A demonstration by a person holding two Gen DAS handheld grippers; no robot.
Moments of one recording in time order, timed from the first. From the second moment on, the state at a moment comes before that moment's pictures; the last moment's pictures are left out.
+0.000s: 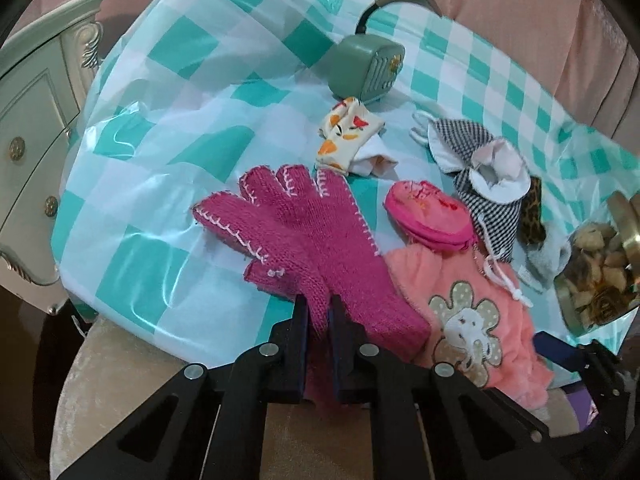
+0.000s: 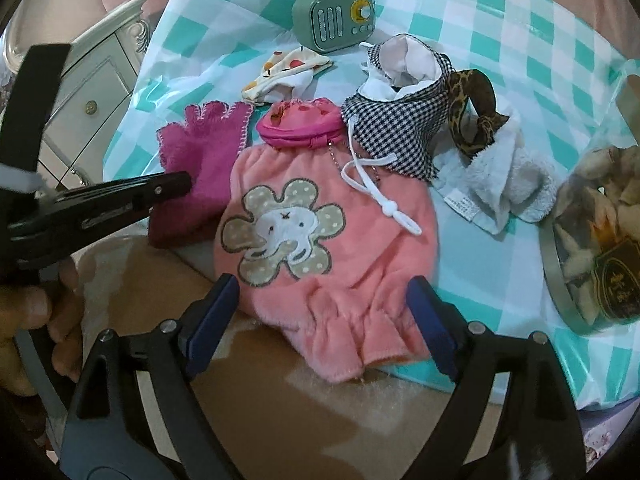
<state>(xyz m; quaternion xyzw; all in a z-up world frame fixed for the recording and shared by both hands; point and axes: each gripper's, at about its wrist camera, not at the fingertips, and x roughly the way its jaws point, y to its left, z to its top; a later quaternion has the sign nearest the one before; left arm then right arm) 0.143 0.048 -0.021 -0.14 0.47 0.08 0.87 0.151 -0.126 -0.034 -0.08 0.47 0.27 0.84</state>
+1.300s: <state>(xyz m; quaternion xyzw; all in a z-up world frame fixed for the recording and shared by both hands) 0.075 0.069 0.013 -0.25 0.32 0.08 0.91 0.131 -0.116 -0.022 -0.08 0.43 0.34 0.84</state>
